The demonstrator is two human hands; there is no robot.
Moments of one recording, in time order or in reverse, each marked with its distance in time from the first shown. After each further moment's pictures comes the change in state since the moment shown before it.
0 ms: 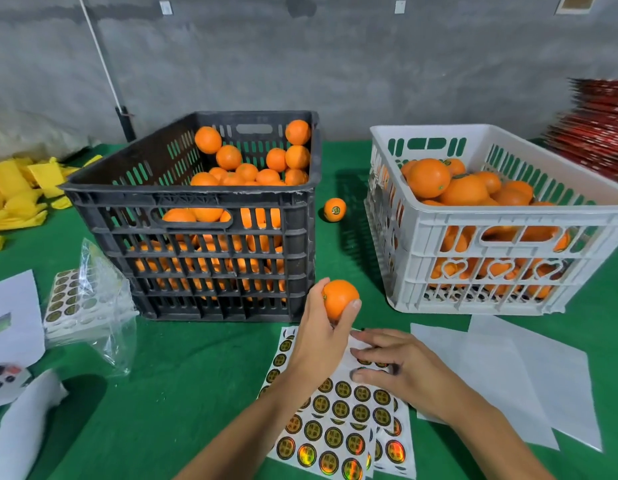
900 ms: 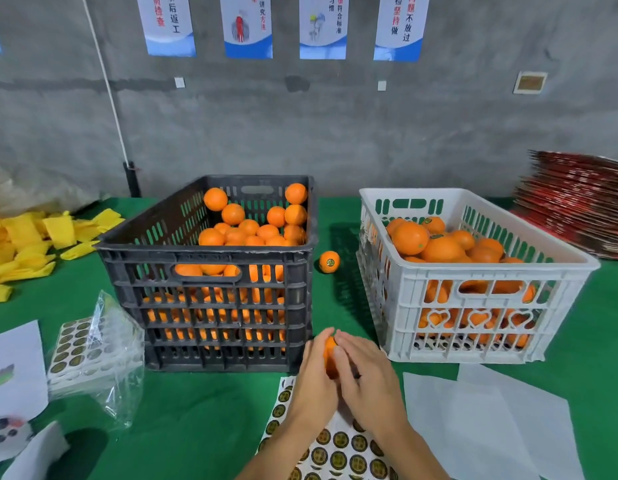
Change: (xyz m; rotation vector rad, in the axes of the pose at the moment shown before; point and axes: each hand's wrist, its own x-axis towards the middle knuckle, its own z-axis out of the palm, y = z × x) left_hand 0.004 0.006 -0.004 -0.198 -0.041 -0.074; right_hand 0.049 -0.050 0.028 -0.098 0.611 0.061
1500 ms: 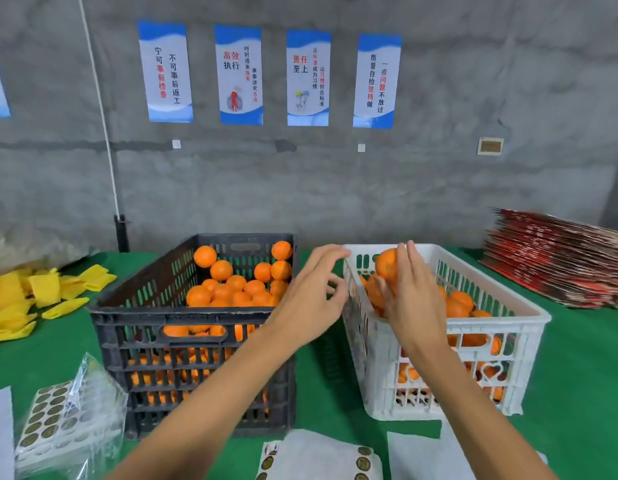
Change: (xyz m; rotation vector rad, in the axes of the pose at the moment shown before) left_hand 0.064 0.236 -0.039 0.424 -0.094 0.769; right_hand 0.158 -0.035 -0.153 -0.465 0.282 0.008
